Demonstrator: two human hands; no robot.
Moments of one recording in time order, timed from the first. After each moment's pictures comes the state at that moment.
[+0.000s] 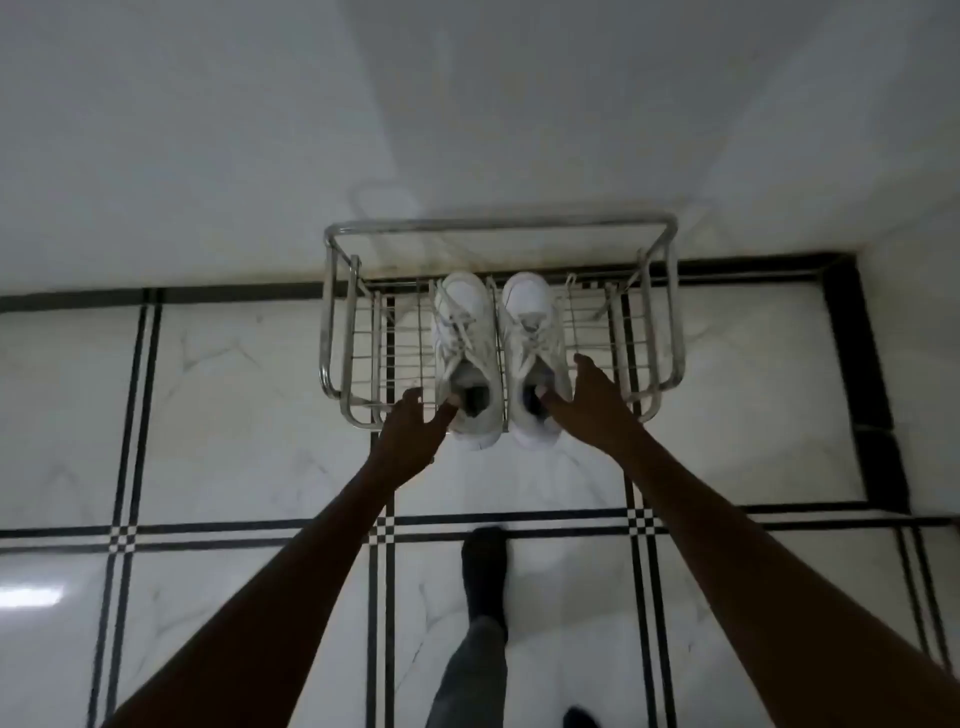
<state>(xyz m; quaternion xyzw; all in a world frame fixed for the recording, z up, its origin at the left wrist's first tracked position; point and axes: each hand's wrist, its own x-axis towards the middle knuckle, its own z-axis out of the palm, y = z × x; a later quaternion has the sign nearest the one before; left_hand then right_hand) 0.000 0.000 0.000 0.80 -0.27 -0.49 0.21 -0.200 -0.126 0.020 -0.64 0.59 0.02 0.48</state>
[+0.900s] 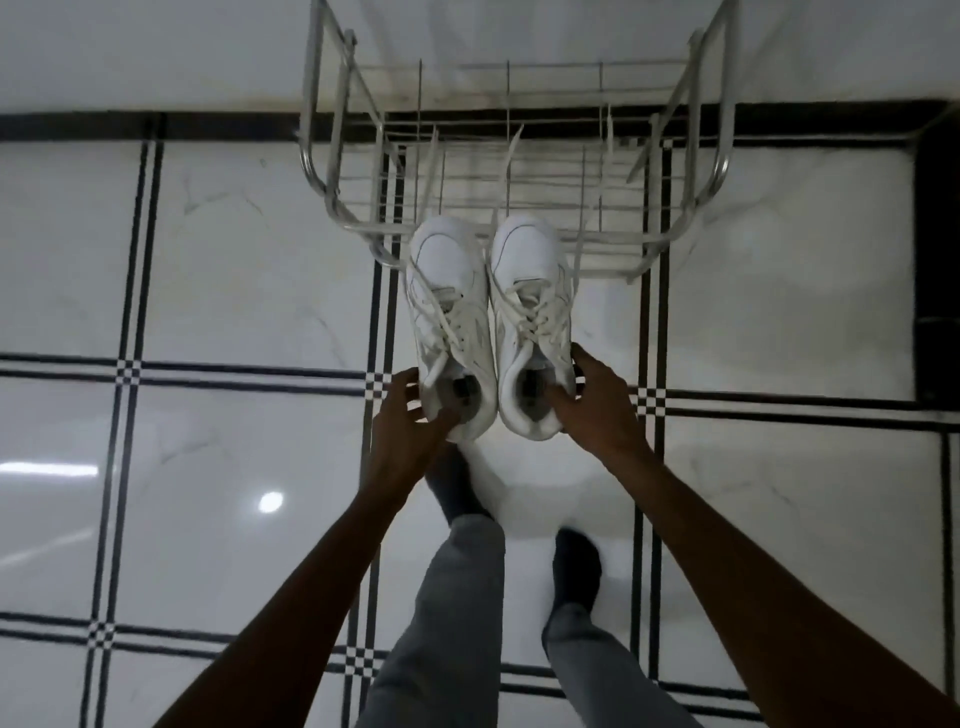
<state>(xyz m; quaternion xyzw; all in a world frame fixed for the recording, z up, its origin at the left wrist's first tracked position) -0.146 0.213 -0.041 0.81 -0.14 -0.45 0.34 -0.318 0.076 -0.052 -0.66 0.54 -0.04 0.52</state>
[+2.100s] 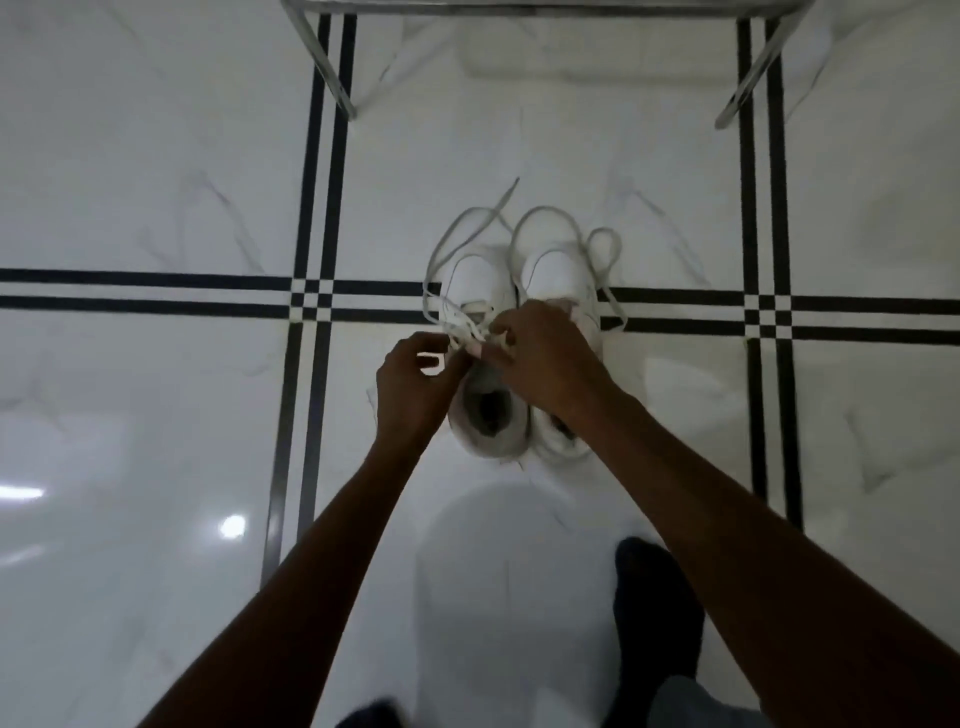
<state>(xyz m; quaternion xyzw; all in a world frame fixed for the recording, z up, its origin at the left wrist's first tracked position) -0.179 0.296 -0.398 0.84 -0.23 -0.35 0.36 -0.291 0.185 -0.372 -0.83 0.42 0.03 0.36</state>
